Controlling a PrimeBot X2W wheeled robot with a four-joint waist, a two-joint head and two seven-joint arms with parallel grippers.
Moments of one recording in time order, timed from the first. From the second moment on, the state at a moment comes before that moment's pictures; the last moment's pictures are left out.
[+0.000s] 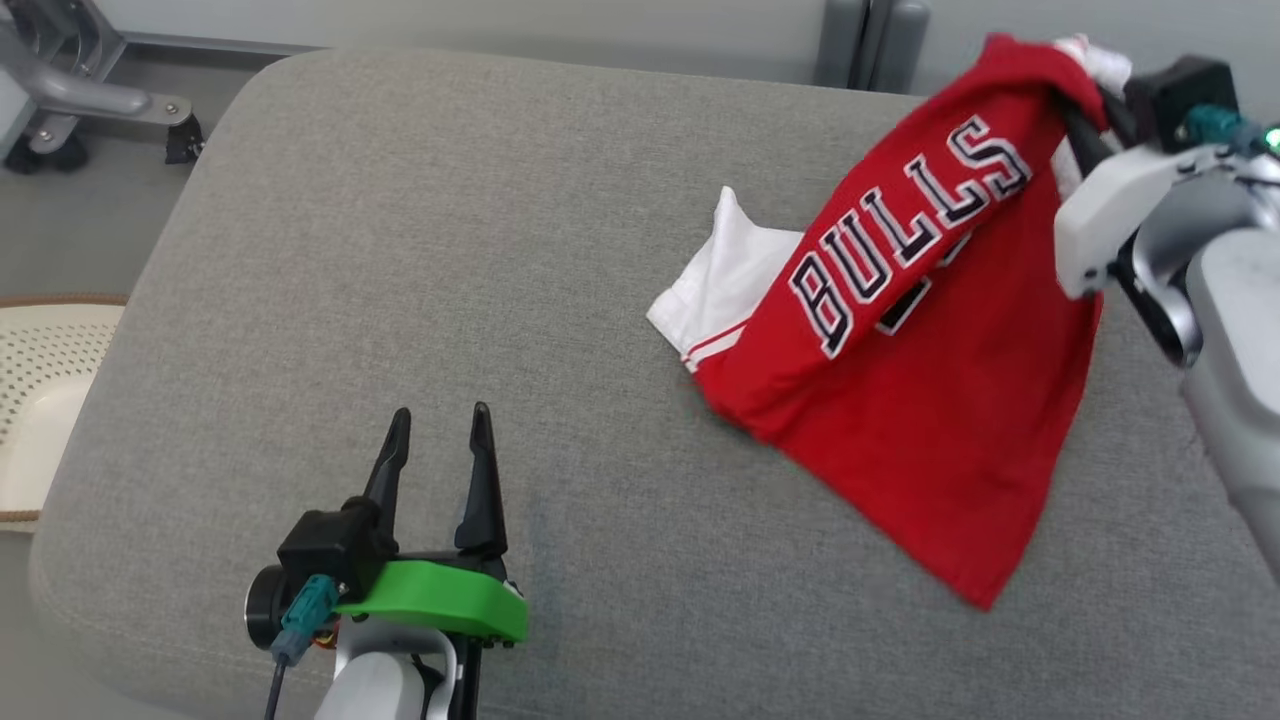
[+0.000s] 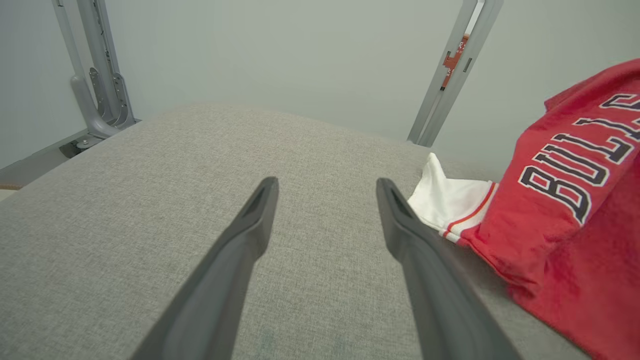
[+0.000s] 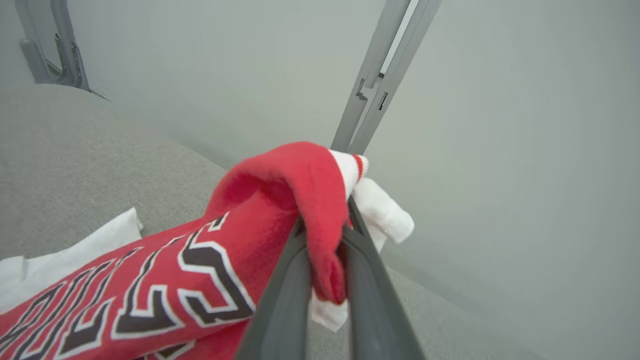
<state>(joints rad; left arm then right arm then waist) -0.14 0.05 -0.29 0.21 -0.38 0.09 -0.26 -0.80 -0.40 0.30 0.60 0.16 0.13 0.03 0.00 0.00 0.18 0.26</state>
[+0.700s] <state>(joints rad) -0.16 0.05 -0.32 0.20 -0.41 0.11 -0.26 -0.99 -0.35 0.22 0.97 -0.05 0.13 -0.12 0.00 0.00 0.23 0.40</state>
